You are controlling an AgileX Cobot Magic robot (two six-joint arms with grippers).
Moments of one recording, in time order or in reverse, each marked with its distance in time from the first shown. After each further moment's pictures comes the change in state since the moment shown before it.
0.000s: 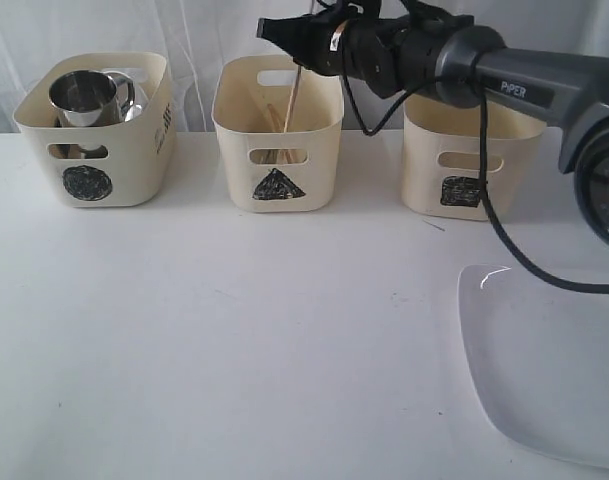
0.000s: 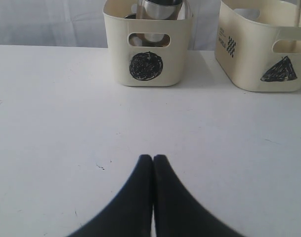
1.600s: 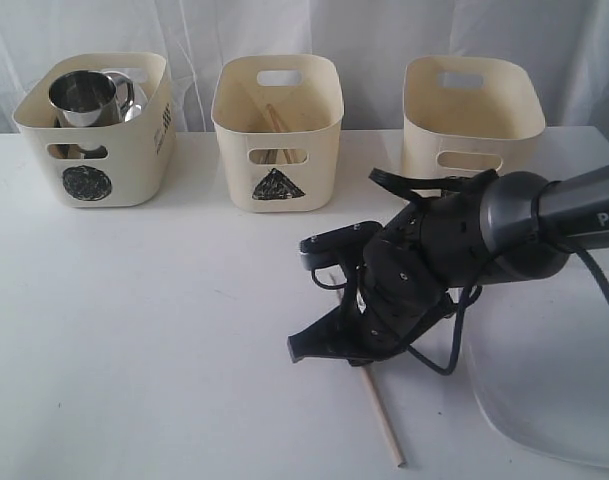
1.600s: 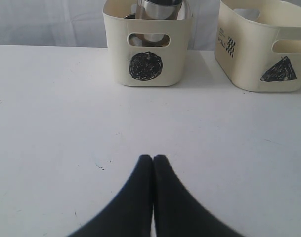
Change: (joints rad) left arm 0.000 0.000 0.000 0.000 0.000 0.000; right arm 0.254 -0.373 0.966 -0.020 0.395 -0.036
